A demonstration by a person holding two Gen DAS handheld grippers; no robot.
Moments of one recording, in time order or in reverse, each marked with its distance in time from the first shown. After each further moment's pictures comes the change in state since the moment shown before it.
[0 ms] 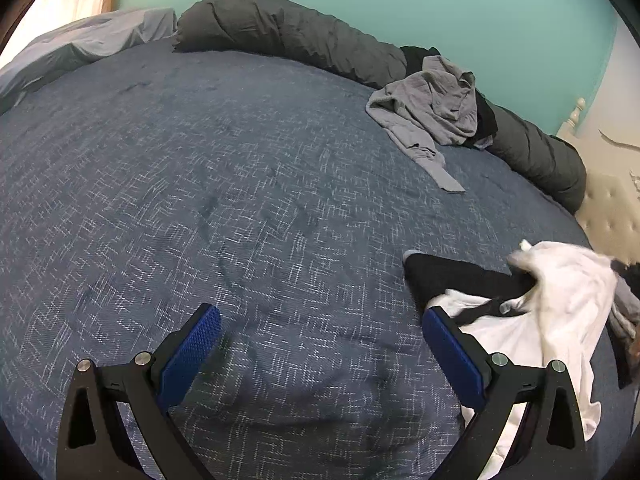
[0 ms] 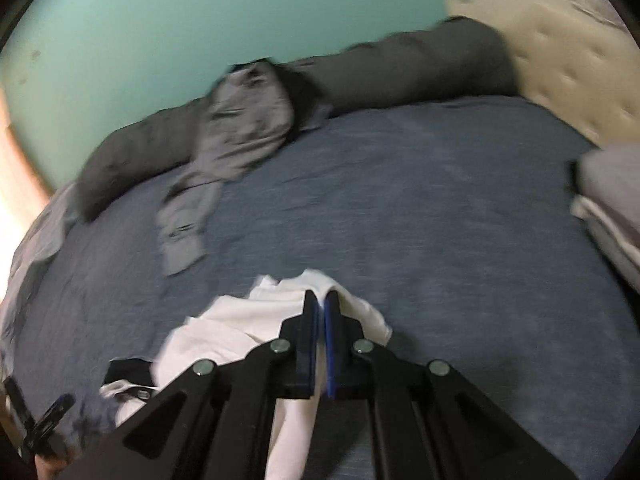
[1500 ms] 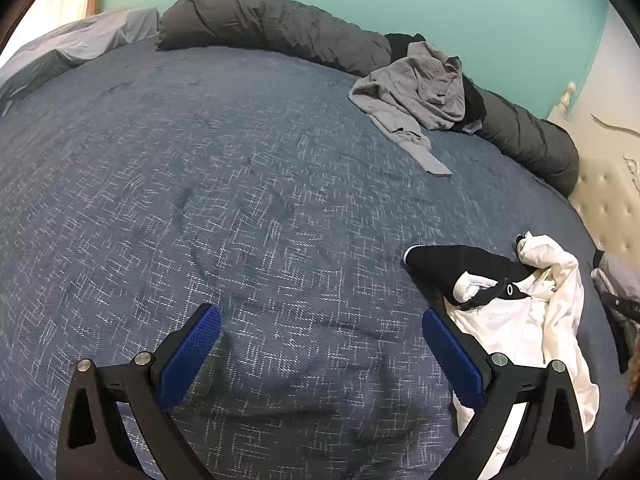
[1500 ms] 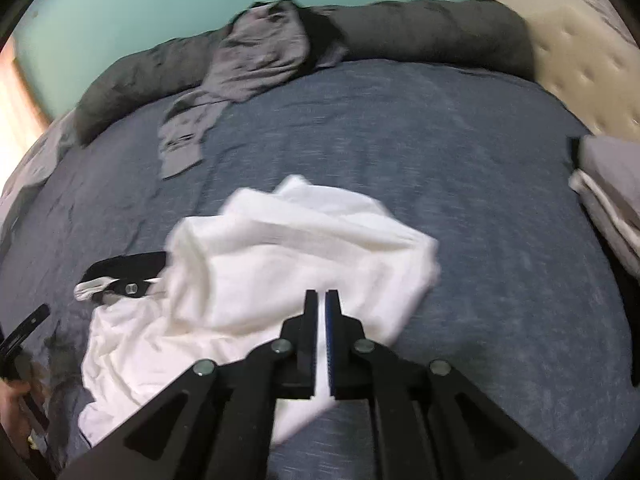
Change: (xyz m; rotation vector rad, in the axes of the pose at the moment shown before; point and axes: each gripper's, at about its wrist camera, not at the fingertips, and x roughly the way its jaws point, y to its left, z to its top) left arm 0.005 -0.016 -0.005 0.042 0.030 -0.016; right arm 0.004 0.039 -0.068 -0.182 0.164 0.010
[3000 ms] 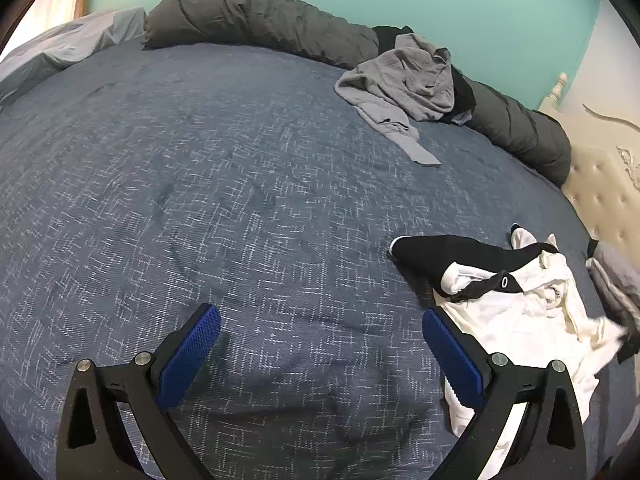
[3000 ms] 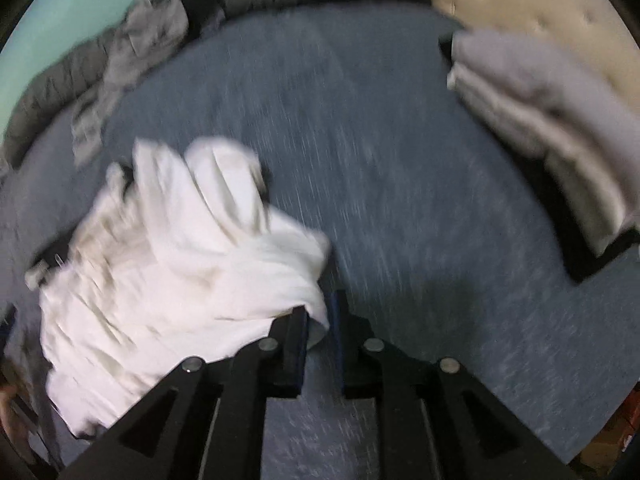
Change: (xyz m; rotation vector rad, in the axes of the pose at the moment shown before) left arm 0.006 -0.011 -0.003 0.026 0.015 -0.026; right arm -0.065 -0.104 -0.044 0.225 0.136 -0.220
